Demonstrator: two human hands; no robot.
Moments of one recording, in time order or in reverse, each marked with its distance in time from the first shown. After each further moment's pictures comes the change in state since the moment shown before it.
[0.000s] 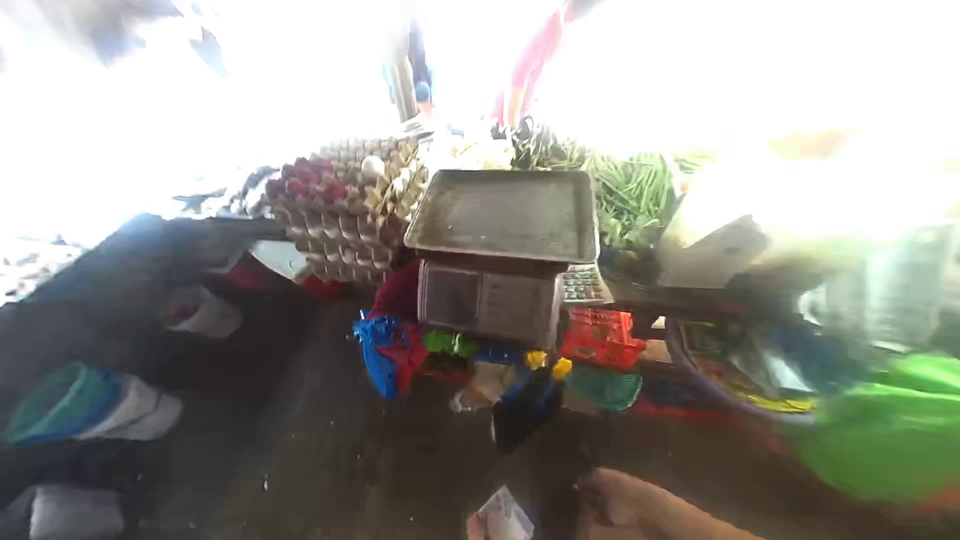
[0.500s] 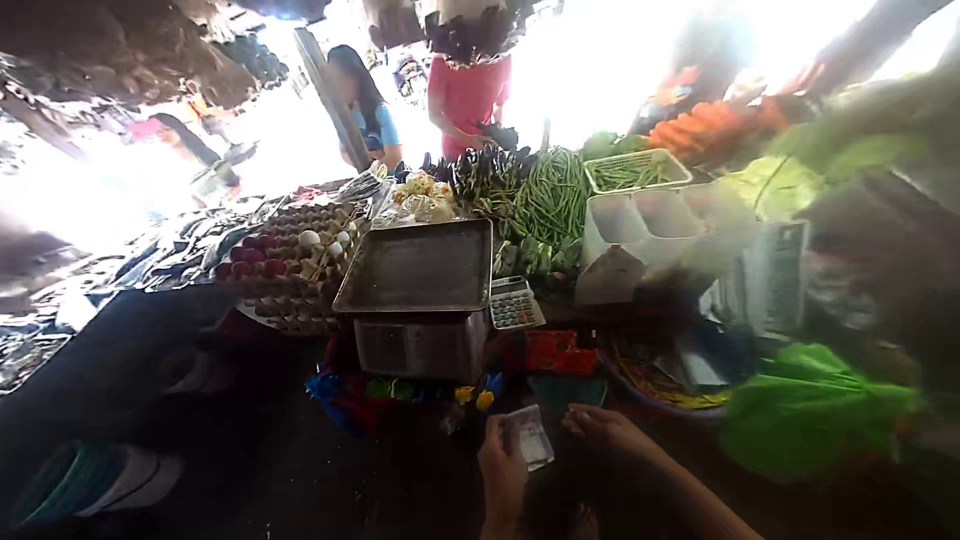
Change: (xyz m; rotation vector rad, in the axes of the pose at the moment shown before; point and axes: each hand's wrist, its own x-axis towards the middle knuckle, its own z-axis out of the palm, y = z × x) left_hand 0.010 0.293 0.101 0.064 -0.210 0.535; right_hand -0.180 -0.102 -0.066 0.021 -0.162 -0.835
